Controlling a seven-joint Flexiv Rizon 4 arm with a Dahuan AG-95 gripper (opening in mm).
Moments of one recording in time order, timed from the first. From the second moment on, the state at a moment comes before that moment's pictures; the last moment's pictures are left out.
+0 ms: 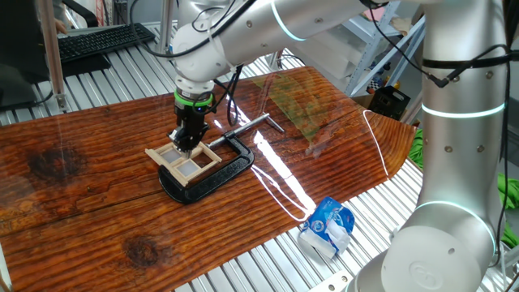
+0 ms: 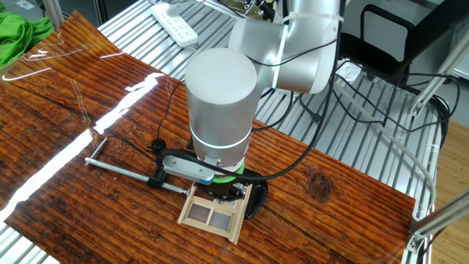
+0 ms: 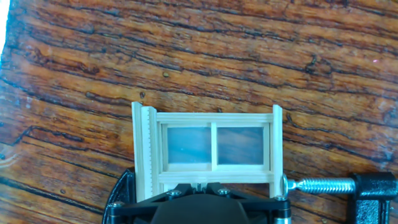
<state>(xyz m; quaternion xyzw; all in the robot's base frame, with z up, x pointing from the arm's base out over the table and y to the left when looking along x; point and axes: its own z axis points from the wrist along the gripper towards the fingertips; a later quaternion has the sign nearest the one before) 0.576 0.094 0.023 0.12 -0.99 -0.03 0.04</state>
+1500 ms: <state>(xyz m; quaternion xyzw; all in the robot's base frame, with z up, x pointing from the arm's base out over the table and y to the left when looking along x) 0.566 0.087 0.013 0.12 -0.99 -0.02 0.04</state>
